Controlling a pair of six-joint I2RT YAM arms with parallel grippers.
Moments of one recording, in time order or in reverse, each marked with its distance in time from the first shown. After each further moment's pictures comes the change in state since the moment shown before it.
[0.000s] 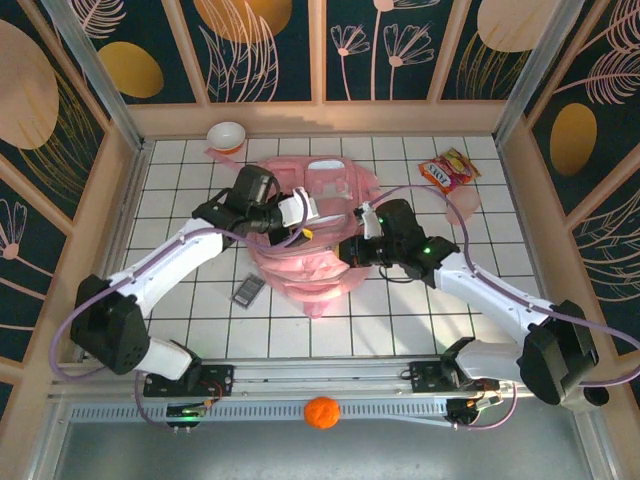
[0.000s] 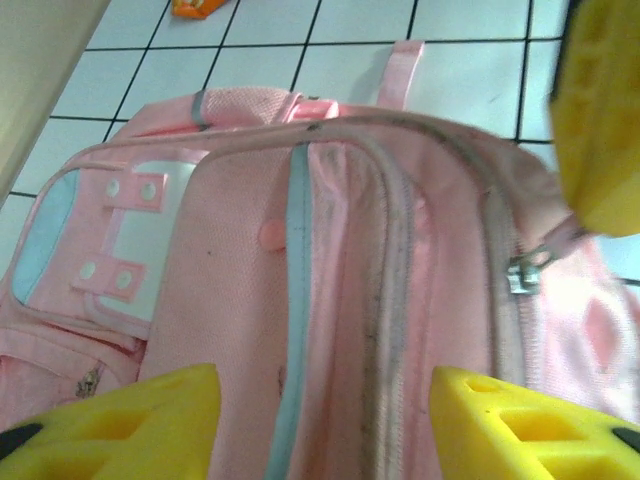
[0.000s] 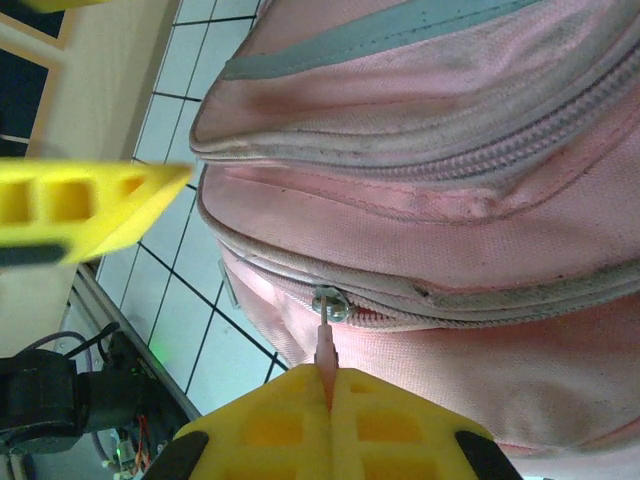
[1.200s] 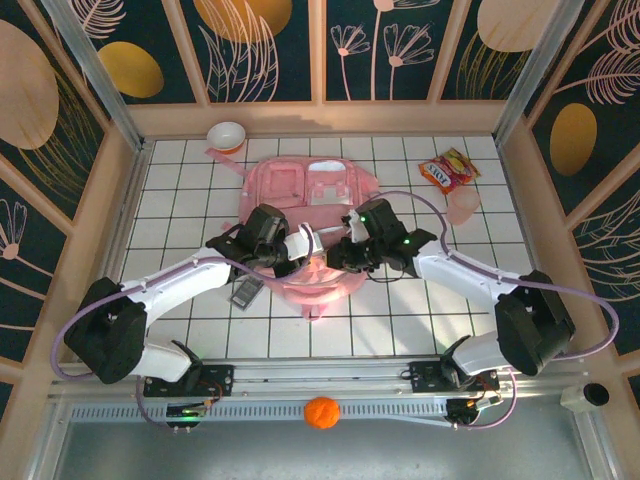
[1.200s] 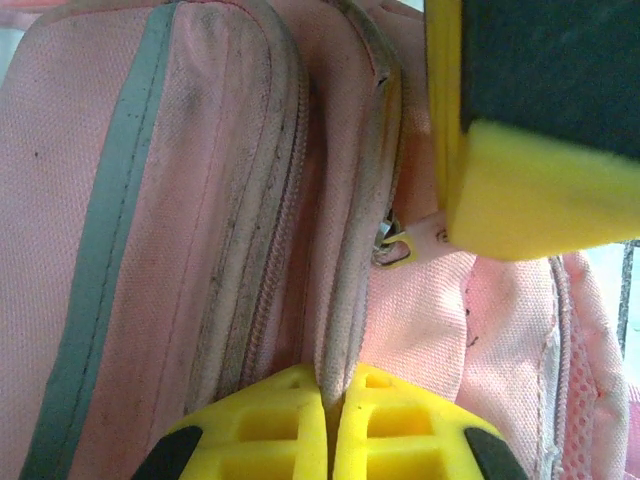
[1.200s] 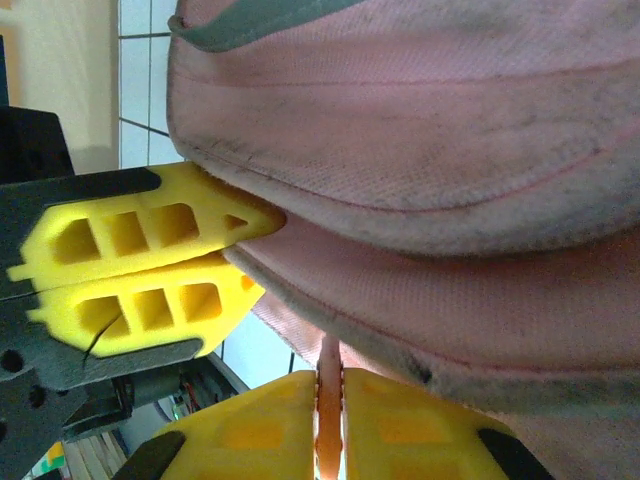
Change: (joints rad) left arm -0.103 -0.022 -0.288 0.209 -0.080 -0.145; right arm 0.024 0.182 0.048 -0.014 -0.111 0.140
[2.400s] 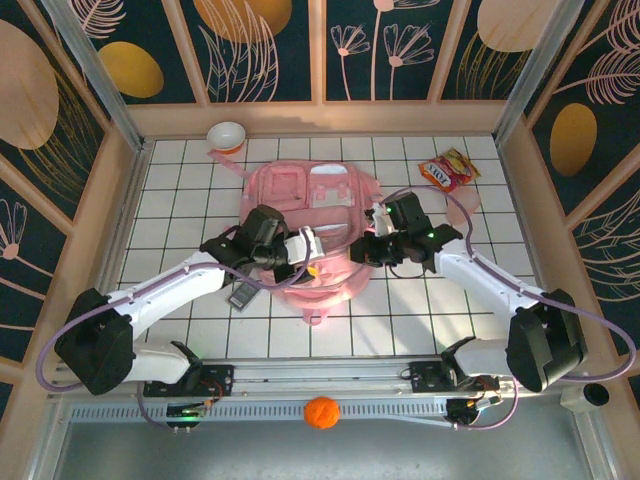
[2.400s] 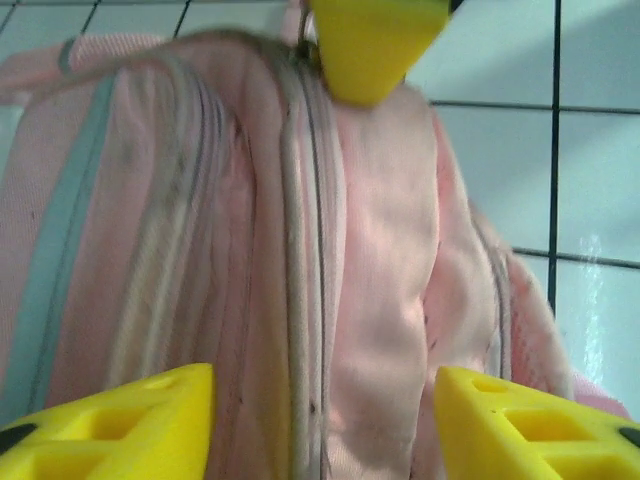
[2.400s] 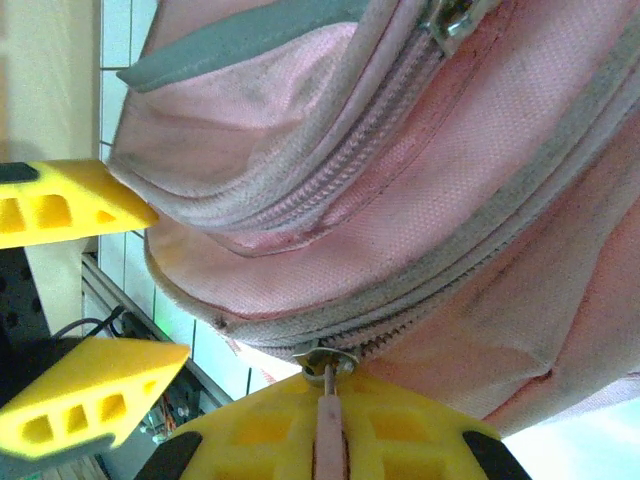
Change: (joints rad) left arm -0.041 -0.068 0.022 -0.047 0.037 0.014; right arm -0.163 -0.111 -0.002 -0.163 -0.032 -0.148
